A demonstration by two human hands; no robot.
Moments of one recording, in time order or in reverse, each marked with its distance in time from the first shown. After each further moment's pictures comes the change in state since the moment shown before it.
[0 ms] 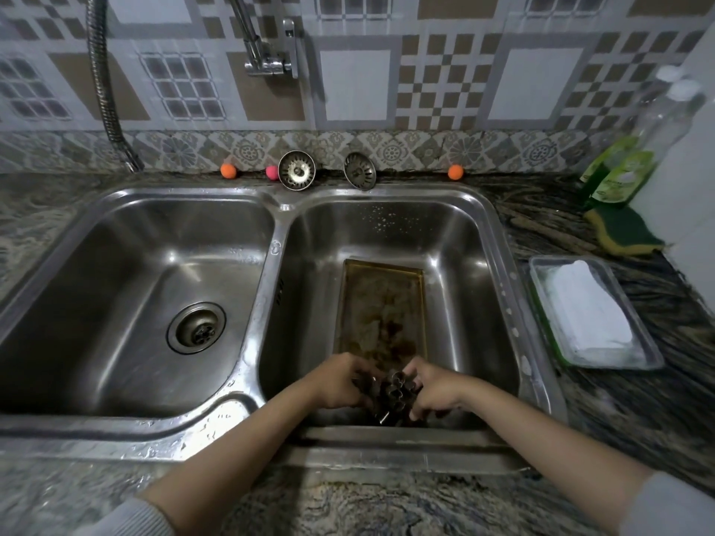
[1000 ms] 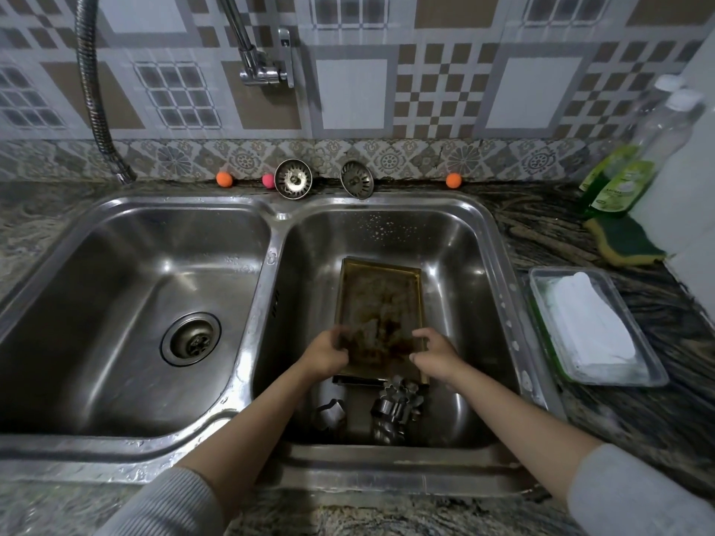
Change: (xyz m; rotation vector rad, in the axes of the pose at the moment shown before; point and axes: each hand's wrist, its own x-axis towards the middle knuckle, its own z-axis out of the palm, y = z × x) left_hand 0.045 -0.019 -0.021 -0.430 0.302 -0.284; right_hand 0.043 0.000 -0.028 0.429 0.433 -0.021
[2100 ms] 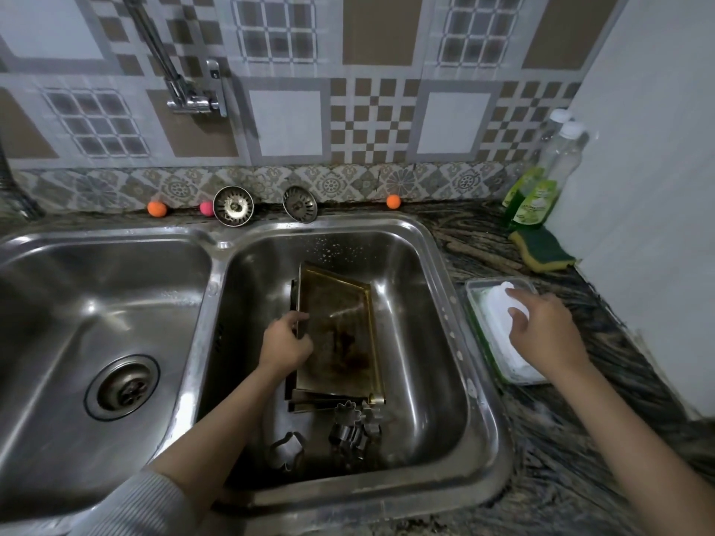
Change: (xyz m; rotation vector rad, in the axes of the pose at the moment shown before) left_hand 0.030 0.034 -0.011 -0.019 0.241 0.129; right_hand -0.098 0.003 -0.173 -0.526 0.753 -0.252
